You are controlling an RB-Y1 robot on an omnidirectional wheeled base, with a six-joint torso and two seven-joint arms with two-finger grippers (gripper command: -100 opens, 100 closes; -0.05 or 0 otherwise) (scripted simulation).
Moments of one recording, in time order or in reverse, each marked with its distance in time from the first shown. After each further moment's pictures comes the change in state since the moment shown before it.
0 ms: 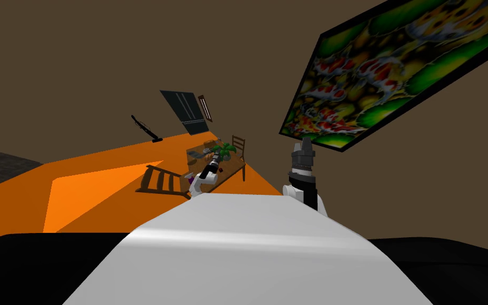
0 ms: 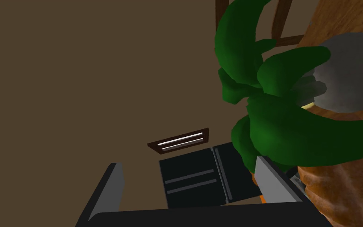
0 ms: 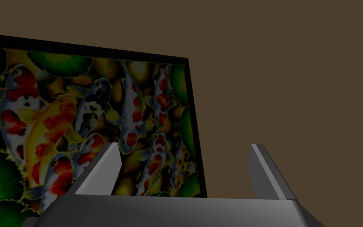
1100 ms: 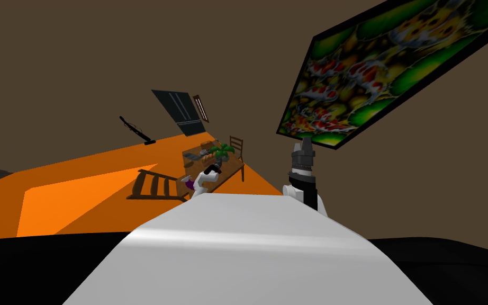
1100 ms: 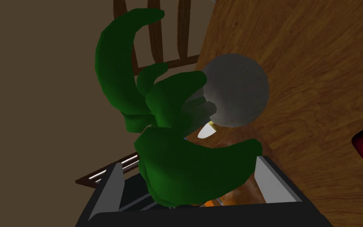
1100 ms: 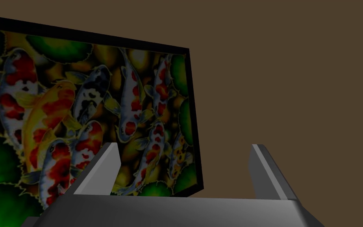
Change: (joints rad) left arm -0.100 0.031 0.017 0.231 0.037 0.230 -0.018; right arm 0.000 0.000 0.000 0.000 0.000 0.000 0.000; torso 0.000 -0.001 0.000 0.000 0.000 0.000
